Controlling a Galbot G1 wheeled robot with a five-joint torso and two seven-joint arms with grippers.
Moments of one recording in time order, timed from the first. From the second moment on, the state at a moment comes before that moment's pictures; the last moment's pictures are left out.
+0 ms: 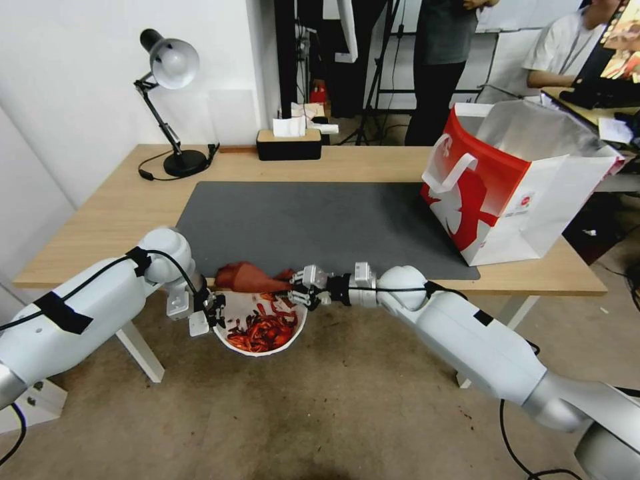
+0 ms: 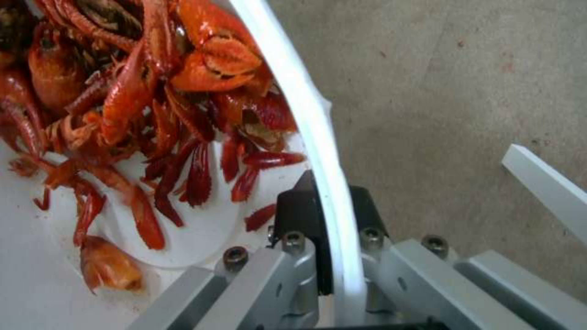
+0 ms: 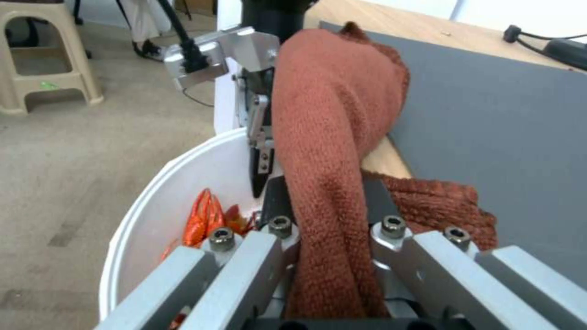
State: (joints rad) left arm 0.36 -0.70 0.40 -1.48 0.63 -0.82 1.23; right arm -0.50 1.07 -0.42 1.41 0.43 0.06 -0.74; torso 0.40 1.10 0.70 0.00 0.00
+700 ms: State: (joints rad) left arm 0.36 -0.70 0.40 -1.48 0.63 -0.82 1.23; right arm -0.52 1.04 -0.33 1.56 0.55 0.04 -0.68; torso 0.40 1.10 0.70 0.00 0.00
